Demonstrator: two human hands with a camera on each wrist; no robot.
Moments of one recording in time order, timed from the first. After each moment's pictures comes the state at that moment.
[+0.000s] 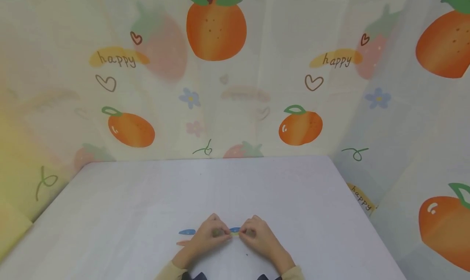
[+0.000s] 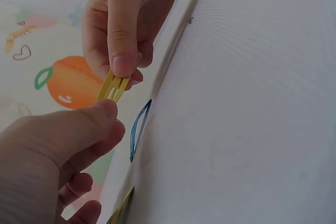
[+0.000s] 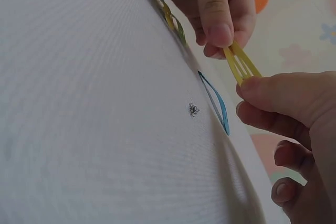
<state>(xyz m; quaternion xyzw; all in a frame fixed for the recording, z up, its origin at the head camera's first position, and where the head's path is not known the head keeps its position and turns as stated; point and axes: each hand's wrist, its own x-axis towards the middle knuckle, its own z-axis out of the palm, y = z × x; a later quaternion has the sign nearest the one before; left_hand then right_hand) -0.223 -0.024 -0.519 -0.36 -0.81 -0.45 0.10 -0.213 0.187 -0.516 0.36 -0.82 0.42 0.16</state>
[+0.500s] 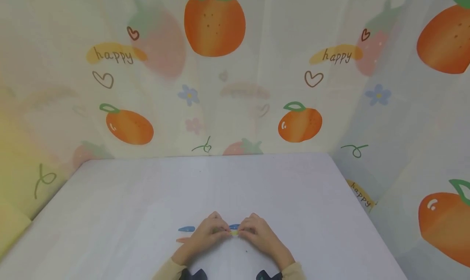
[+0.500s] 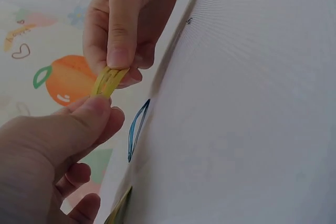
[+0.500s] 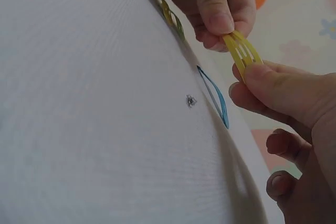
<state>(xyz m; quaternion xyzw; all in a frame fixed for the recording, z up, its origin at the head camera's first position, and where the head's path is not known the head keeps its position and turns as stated) -0.223 -0.026 -0.519 -0.39 -0.80 -0.45 0.07 -0.199 0.184 -0.486 0.38 -0.80 0.46 0.11</state>
